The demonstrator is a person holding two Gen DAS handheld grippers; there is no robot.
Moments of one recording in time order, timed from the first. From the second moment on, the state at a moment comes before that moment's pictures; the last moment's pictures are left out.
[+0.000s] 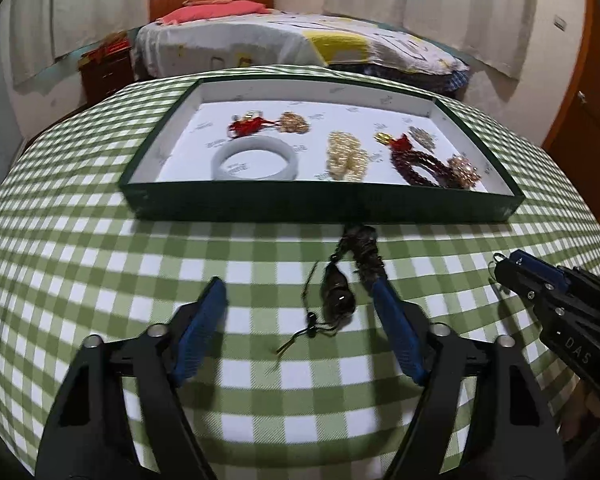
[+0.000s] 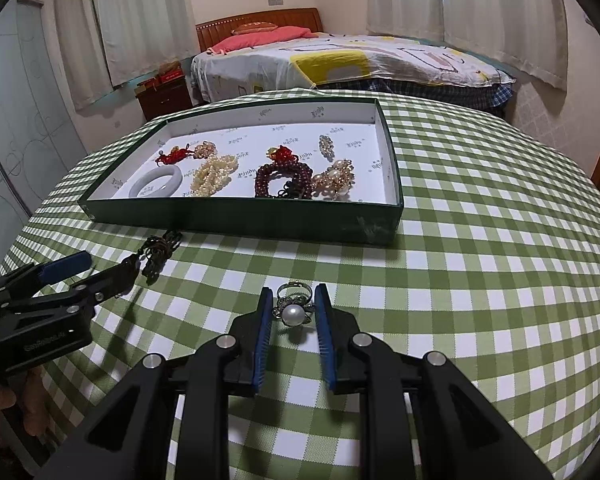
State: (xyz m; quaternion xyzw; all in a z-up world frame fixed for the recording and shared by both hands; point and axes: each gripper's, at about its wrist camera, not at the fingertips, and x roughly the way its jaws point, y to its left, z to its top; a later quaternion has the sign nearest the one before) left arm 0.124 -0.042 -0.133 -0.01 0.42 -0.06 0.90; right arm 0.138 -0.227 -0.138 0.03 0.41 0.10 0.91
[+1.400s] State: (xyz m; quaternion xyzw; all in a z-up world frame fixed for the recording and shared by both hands) left arm 0.114 -0.034 -0.053 -0.02 0.32 -0.10 0.94; right arm 0.136 -0.211 -0.085 0.03 0.34 0.12 0.93
